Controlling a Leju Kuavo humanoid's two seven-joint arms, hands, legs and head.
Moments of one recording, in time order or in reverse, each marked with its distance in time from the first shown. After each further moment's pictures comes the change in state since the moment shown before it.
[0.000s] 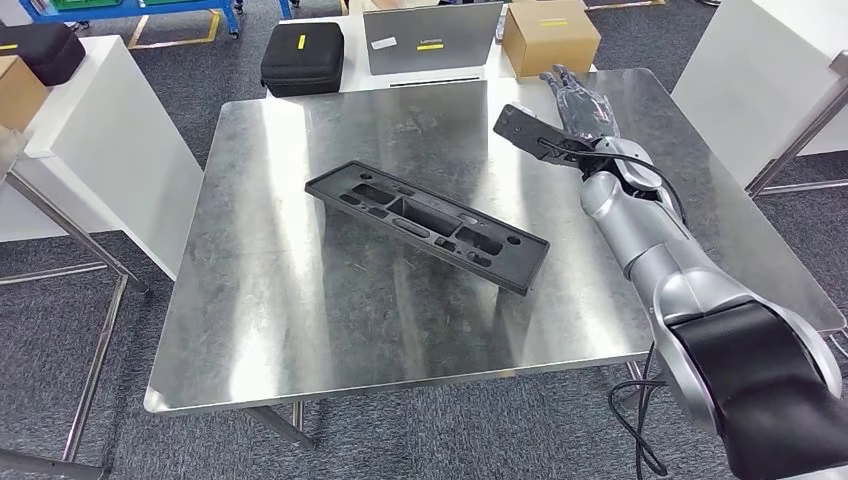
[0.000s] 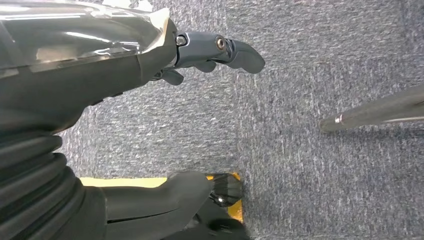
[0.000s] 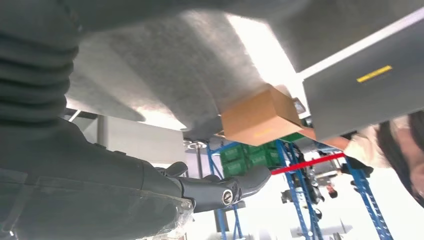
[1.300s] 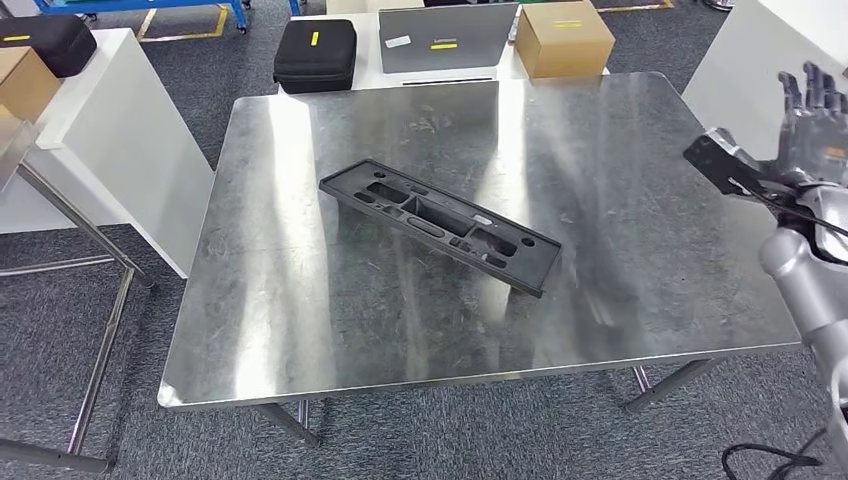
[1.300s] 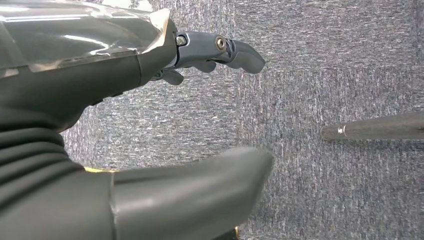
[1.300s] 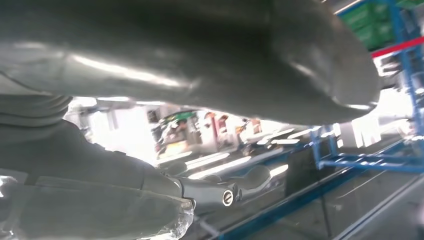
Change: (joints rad) left arm 0.002 -0.004 0.049 0.000 0.018 -0.023 -0.015; right arm 0.344 -0.562 -0.071 -0.331 -0.059 -0.339 0.096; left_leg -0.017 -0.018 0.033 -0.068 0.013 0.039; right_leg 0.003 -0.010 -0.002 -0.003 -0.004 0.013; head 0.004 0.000
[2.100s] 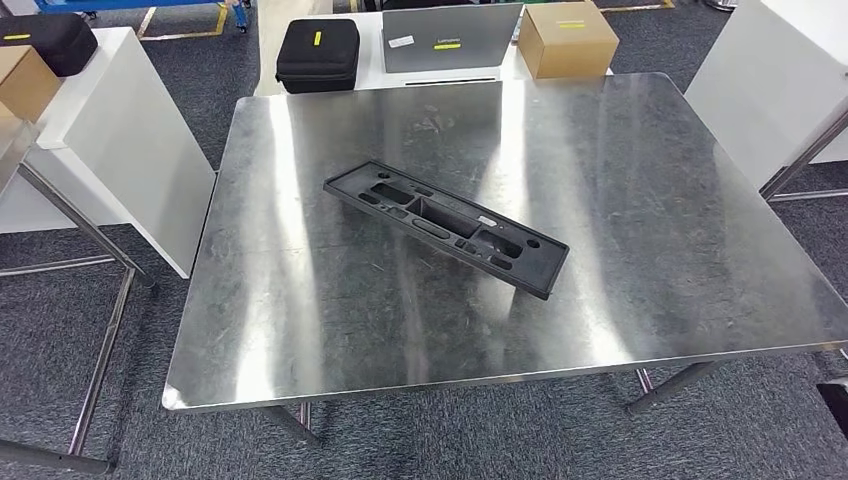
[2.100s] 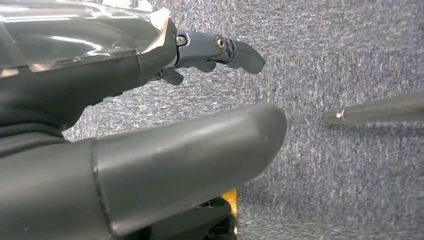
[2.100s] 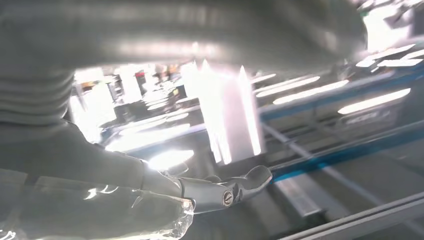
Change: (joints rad) left arm -0.020 -0.043 0.026 0.000 -0.010 0.001 0.031; right arm 0.928 0.560 -1.364 -0.752 0.418 -0.111 -0.386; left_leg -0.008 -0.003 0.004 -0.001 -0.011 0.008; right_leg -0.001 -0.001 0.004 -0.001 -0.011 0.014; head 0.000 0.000
